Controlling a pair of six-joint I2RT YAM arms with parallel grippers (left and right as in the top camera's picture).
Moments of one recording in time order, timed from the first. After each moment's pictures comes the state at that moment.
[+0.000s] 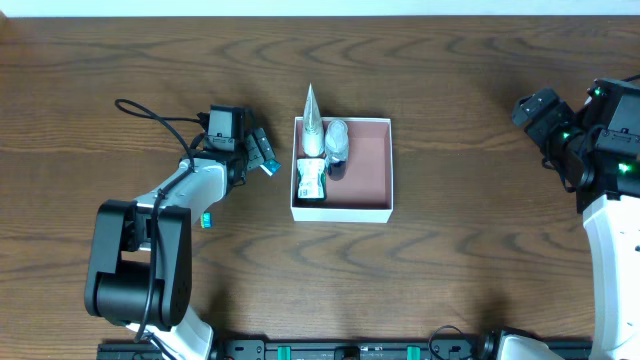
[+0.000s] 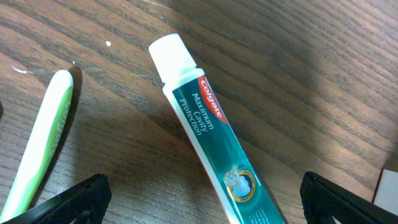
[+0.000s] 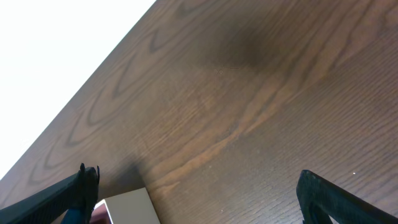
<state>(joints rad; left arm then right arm) -0.14 1.80 0.93 -0.16 -0.07 -0.55 -0.21 1.31 1.16 -0.65 -0.13 0.64</state>
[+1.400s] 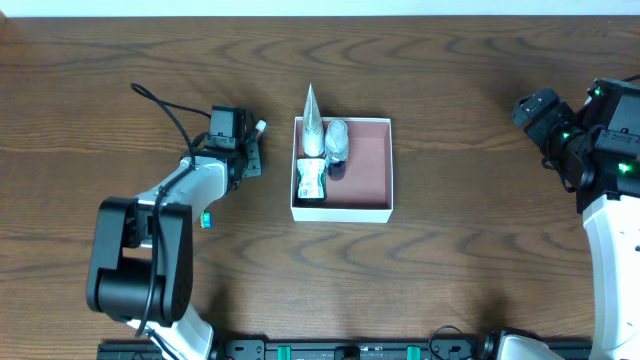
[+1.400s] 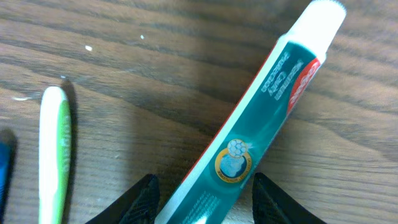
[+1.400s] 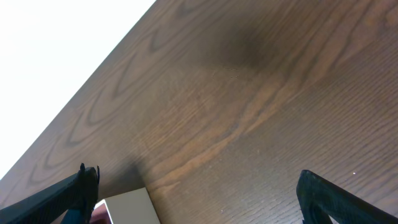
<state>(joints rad) -0.14 1.83 0.95 -0.22 -0.09 -0.23 -0.21 1.31 1.16 -0.65 -0.13 0.64</state>
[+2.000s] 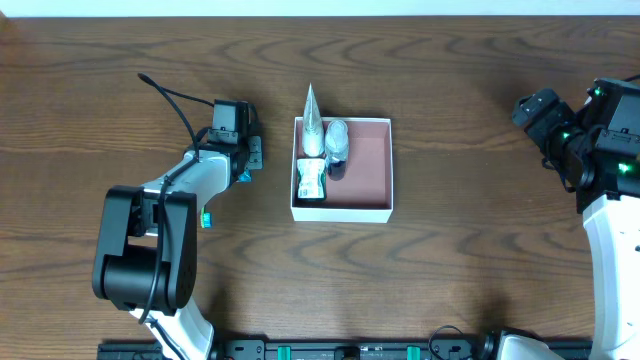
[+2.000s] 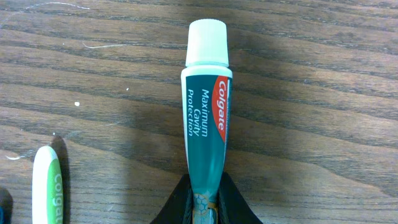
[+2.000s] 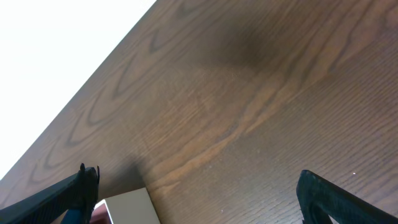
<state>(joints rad) -0.14 1.88 0.99 -0.17 -0.09 -0.16 -0.21 1.31 1.16 -0.65 -0.13 0.64</state>
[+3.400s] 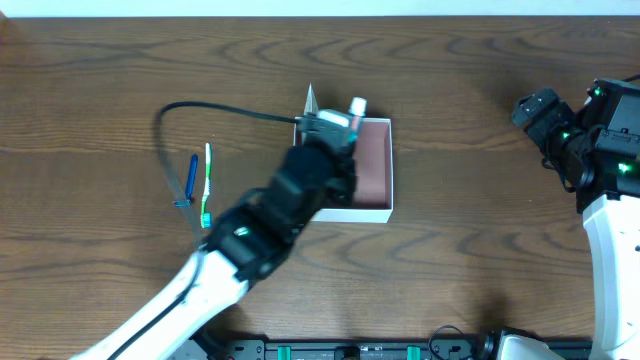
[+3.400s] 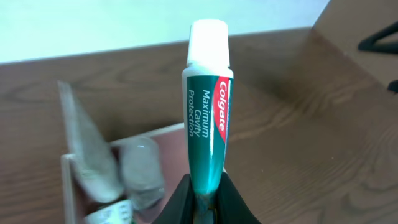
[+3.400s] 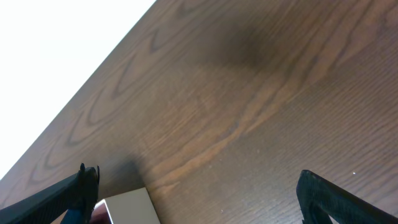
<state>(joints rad) -0.76 1.22 0.95 -0.19 -0.16 -0.33 -0.21 1.31 1.16 -0.65 -0.13 0.64</state>
